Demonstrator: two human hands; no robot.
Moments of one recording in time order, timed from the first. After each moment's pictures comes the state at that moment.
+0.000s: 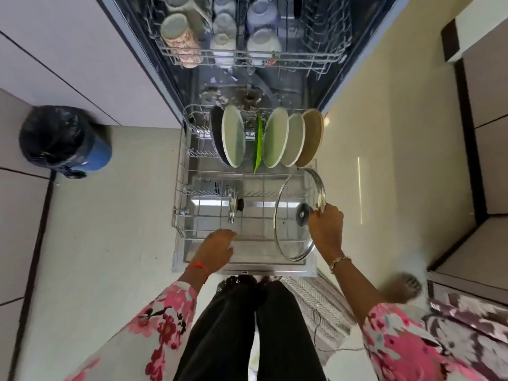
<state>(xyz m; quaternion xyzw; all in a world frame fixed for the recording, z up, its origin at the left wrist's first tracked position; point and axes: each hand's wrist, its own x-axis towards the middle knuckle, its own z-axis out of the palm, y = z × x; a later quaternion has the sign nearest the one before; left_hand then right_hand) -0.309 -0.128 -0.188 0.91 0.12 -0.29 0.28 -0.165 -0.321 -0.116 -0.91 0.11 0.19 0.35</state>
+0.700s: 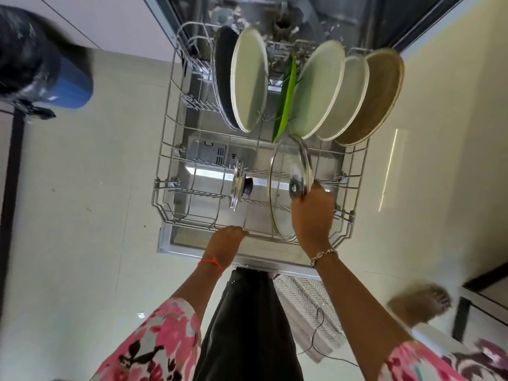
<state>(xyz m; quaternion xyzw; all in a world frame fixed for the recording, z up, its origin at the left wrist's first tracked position) -0.294 -0.145 -0.346 0.90 0.14 -0.29 0.31 -0.142 -0.252 -0.282 -0.95 -0.02 0.19 0.24</state>
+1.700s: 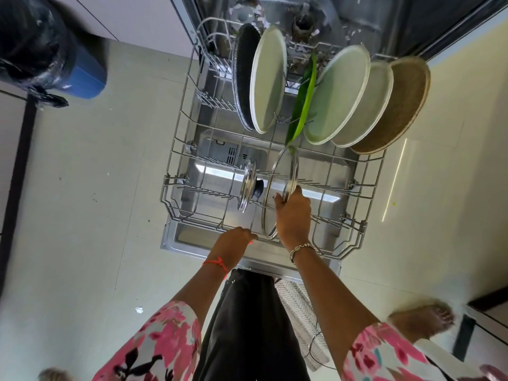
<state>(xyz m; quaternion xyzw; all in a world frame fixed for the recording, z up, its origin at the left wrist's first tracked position) -0.292 -0.142 -0.353 0.88 0.15 -0.34 0.29 -0.163 -0.216 -0.309 -0.92 -0.04 0.31 0.22</state>
